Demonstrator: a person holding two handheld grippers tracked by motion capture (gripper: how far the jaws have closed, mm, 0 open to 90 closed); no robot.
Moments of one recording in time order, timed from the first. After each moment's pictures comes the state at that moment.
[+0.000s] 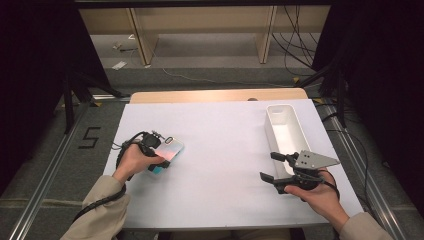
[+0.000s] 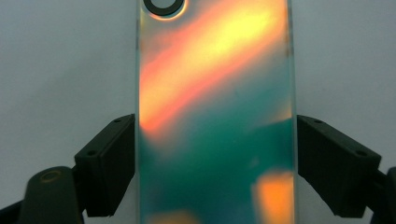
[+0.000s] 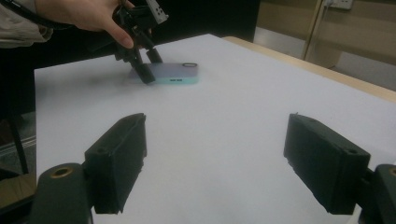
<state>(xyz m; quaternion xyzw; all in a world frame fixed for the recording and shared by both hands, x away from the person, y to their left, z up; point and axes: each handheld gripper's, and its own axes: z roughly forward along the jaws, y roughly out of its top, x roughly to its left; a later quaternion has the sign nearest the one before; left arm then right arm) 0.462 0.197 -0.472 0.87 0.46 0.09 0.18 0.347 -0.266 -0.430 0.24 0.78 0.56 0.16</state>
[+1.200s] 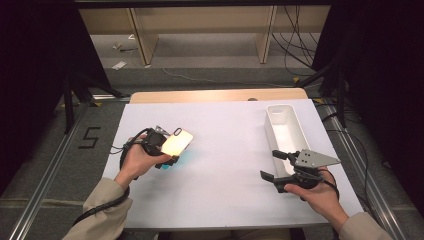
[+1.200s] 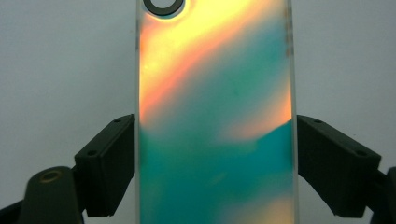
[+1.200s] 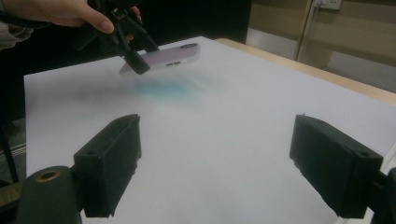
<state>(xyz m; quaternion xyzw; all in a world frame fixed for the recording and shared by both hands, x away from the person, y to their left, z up) 0.443 0.172 -0.439 0.86 0.42 0.13 0.27 0.349 -0.266 -0.429 0.25 0.77 0.56 0.17</state>
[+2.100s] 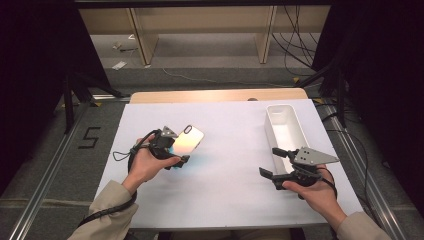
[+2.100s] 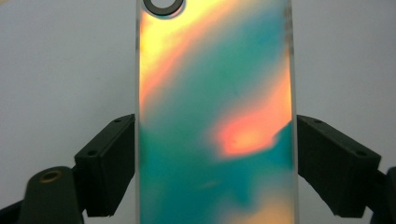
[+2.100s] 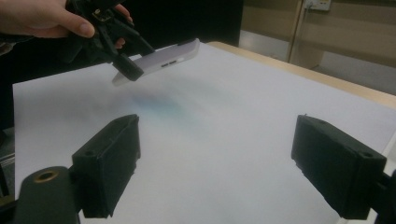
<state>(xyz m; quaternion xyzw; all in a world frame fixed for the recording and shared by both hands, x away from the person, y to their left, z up) 0.427 0.146 -0.432 0.85 0.39 0.14 0.32 0.353 -0.263 -0.427 0.27 0.77 0.56 0.17</state>
